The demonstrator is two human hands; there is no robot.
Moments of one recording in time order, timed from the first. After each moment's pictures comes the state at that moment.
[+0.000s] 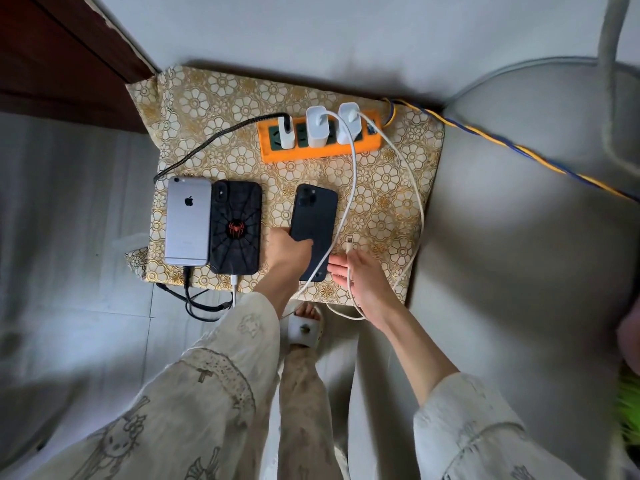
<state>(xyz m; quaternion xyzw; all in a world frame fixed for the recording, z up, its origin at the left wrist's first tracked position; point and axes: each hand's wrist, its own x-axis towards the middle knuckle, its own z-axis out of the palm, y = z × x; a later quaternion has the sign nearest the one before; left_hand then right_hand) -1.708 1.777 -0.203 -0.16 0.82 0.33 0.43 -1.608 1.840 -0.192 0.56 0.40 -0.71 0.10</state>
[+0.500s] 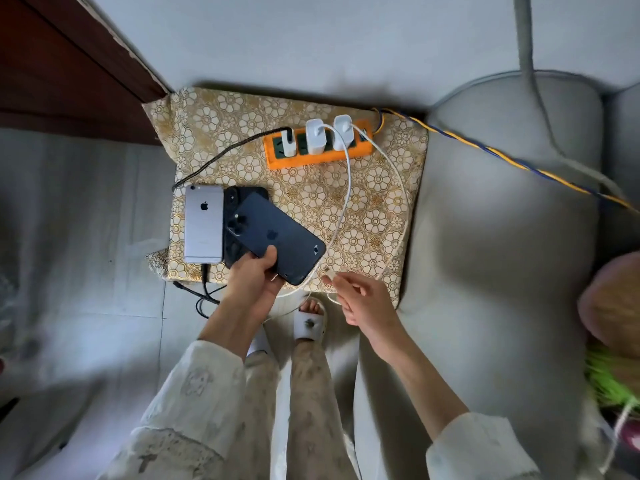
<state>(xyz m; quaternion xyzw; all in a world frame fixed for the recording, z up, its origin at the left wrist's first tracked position) -1.712 1.718 -0.133 -0.33 0.53 0.64 0.45 -1.584 1.811 -0.107 0.51 0.49 -0.69 0.10</state>
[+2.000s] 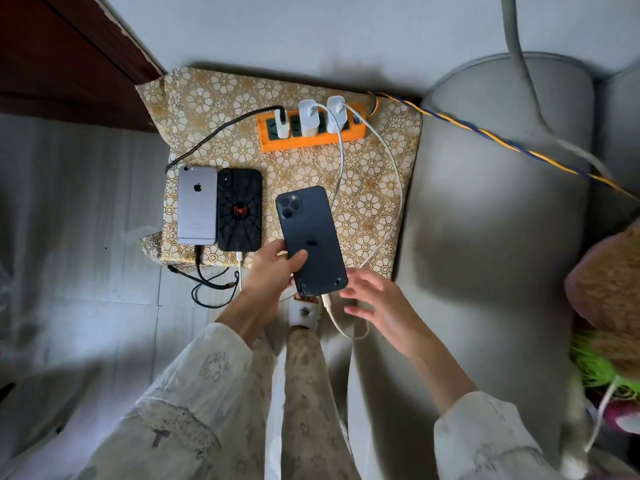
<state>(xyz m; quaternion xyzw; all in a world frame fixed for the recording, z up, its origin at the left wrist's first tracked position) -1.676 1.723 -0.123 -0.16 0.68 0.49 0.52 -1.537 1.823 -0.118 0.51 0.42 -0.73 0.15</state>
